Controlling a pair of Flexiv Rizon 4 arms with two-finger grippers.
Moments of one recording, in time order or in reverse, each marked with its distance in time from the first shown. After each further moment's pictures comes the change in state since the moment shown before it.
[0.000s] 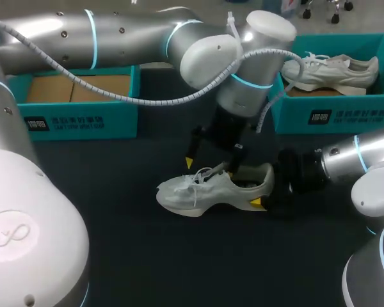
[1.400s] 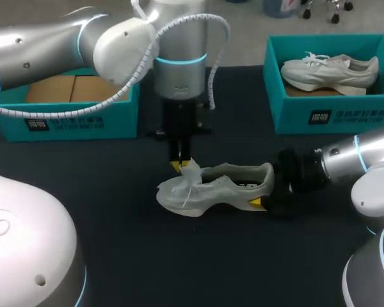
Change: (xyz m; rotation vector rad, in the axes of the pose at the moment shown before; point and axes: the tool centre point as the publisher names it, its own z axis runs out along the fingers) left arm -0.064 0.056 -0.025 -0.025 0.292 -0.273; right arm 0.000 0.000 0.000 0.000 0.000 0.000
